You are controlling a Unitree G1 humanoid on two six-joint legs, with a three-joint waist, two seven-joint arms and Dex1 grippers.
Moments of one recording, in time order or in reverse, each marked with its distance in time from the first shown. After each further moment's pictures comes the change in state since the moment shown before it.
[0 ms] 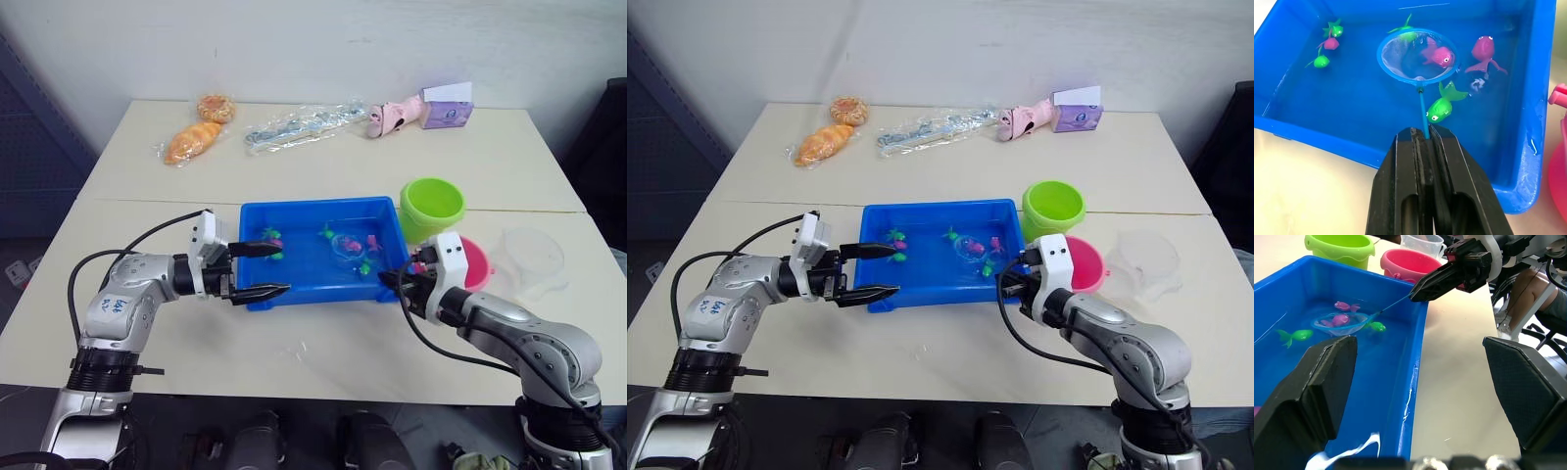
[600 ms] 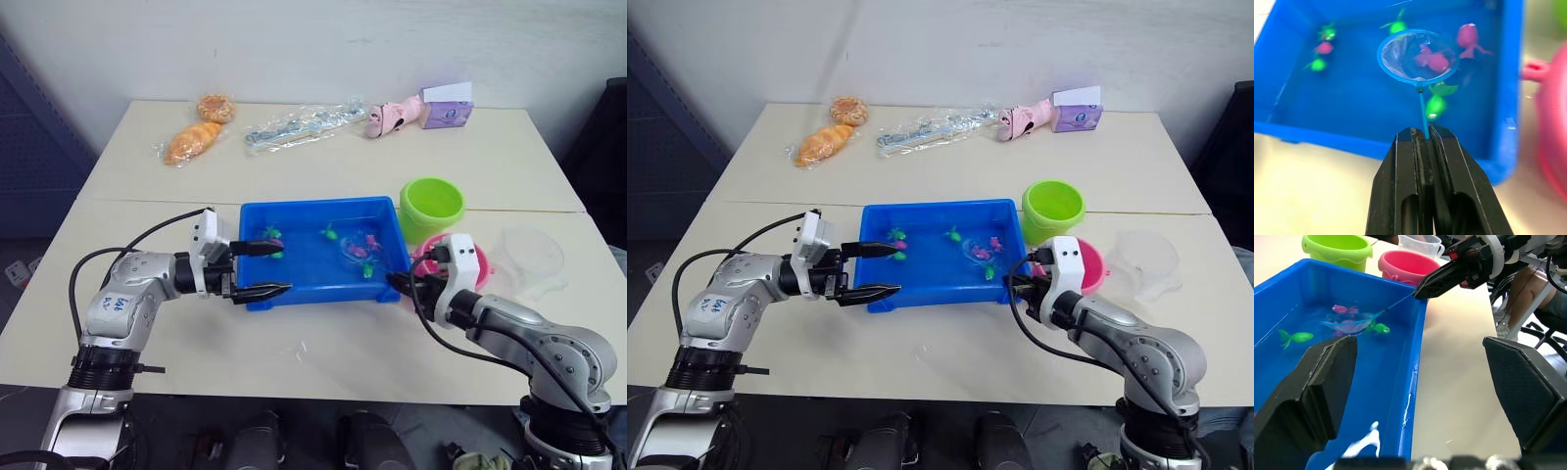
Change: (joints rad) left arm -0.012 -0.002 -0.009 0.001 0.001 -0.004 -0.002; right arm -0.007 0.040 -0.126 -0.016 0.081 0.123 -0.096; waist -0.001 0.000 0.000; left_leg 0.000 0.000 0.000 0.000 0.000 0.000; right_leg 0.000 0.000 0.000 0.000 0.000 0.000
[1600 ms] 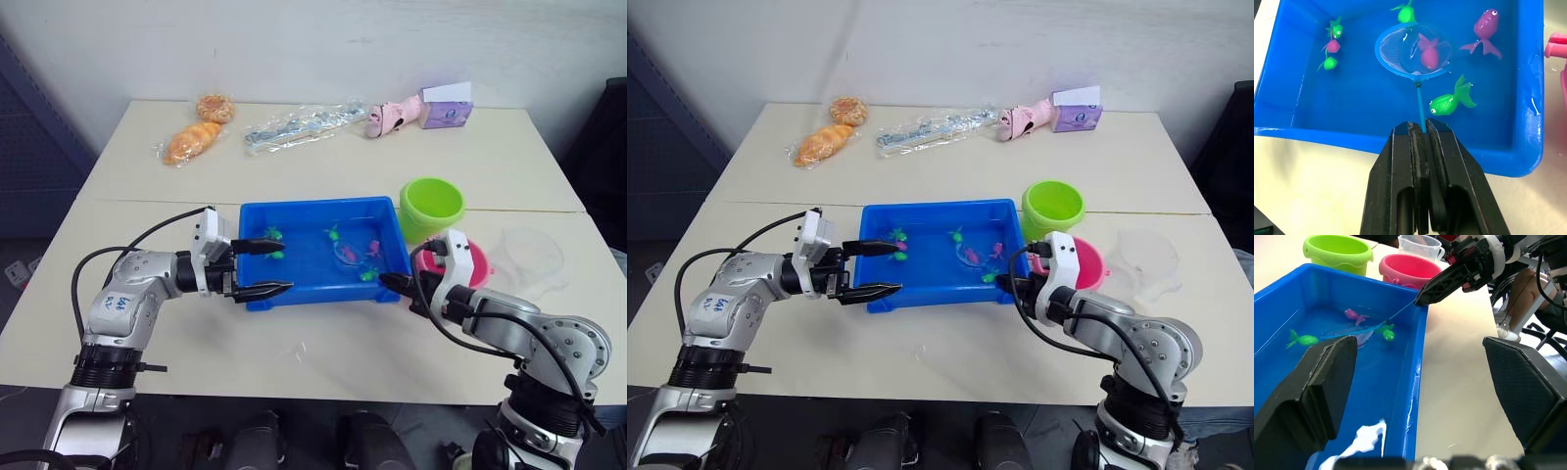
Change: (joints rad) left arm -0.007 -0.007 -0.001 0.011 0.001 -0.016 0.000; right arm -0.130 0.171 -0.177 0.043 0.063 0.289 -0.086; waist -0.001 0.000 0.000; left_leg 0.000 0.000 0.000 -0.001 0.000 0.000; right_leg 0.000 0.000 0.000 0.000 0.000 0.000
